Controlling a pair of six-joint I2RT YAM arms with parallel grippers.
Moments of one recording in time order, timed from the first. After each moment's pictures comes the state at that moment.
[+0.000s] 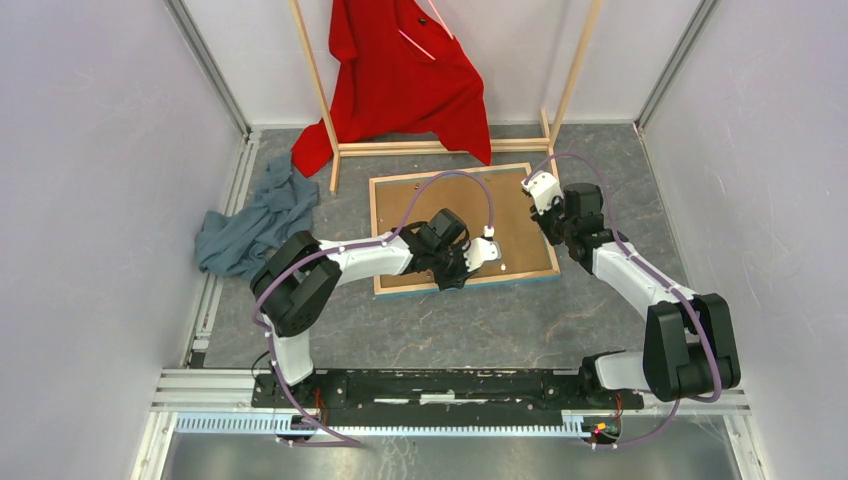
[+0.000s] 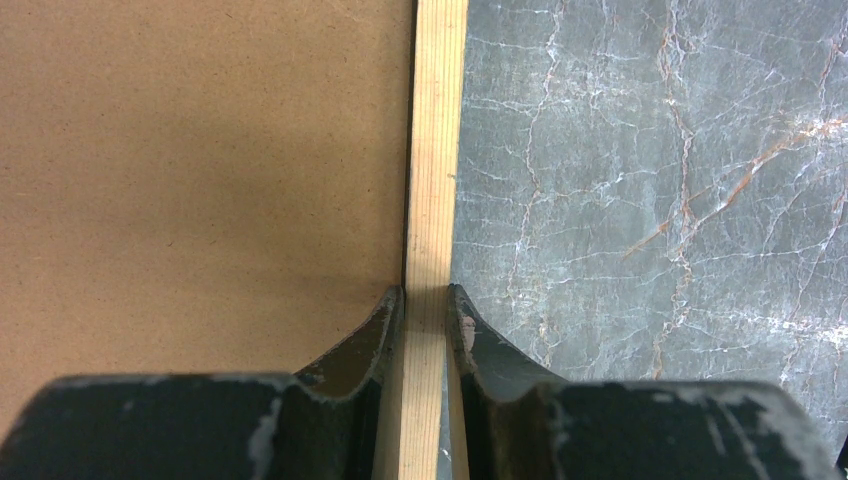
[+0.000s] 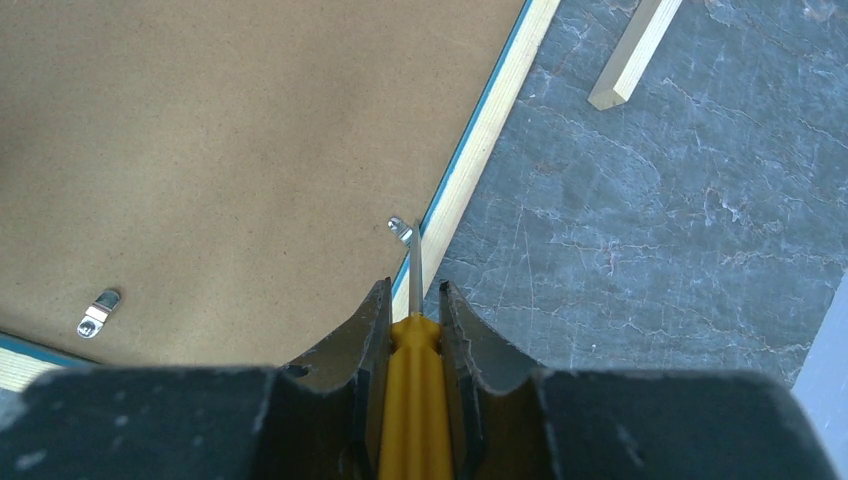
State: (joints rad) left arm -0.86 1.86 1.14 -0.26 0.32 0.45; right arm 0.18 1.34 0.74 -0.07 -0.09 -0.48
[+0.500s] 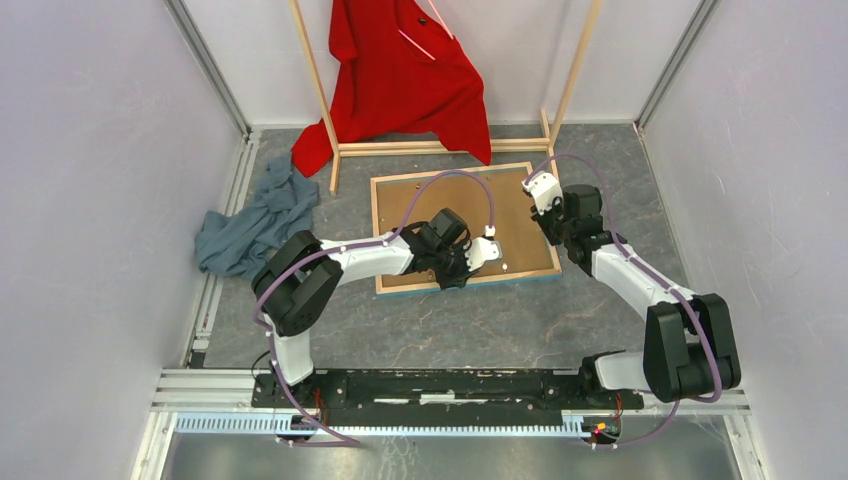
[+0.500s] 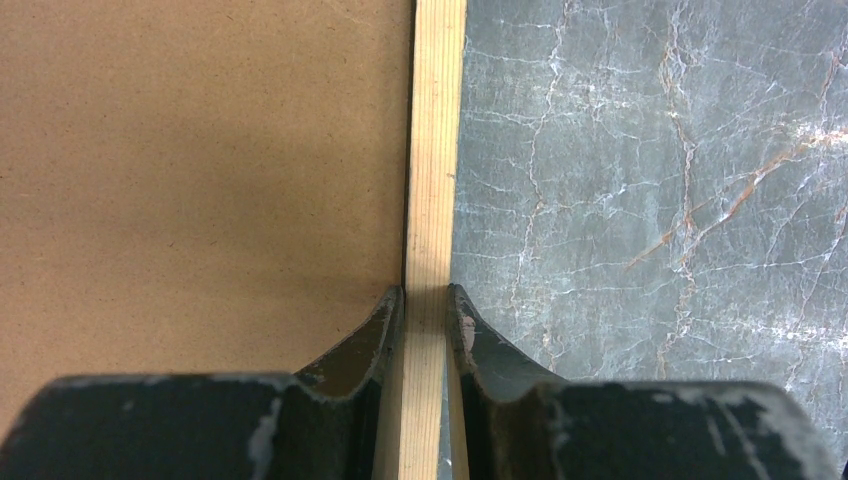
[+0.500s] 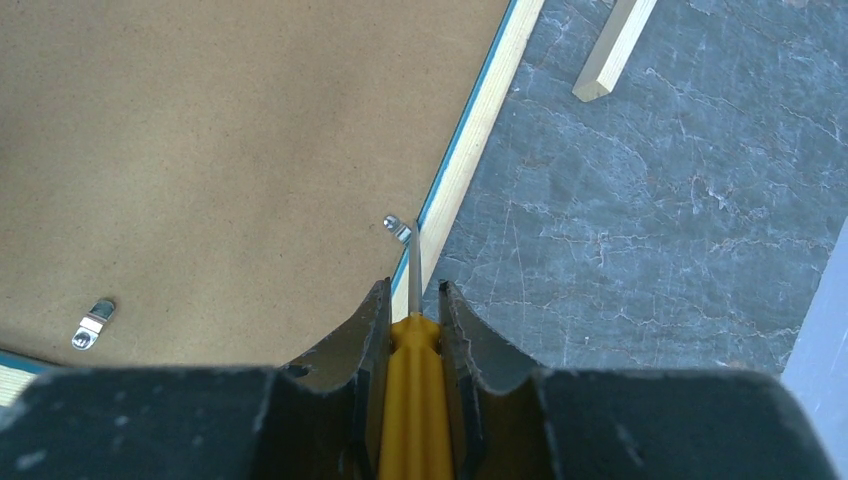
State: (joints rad) left arm -0.86 1.86 1.14 -0.24 0.33 0.45; right arm 0.19 1.34 0.72 -0.04 -0.04 -0.46
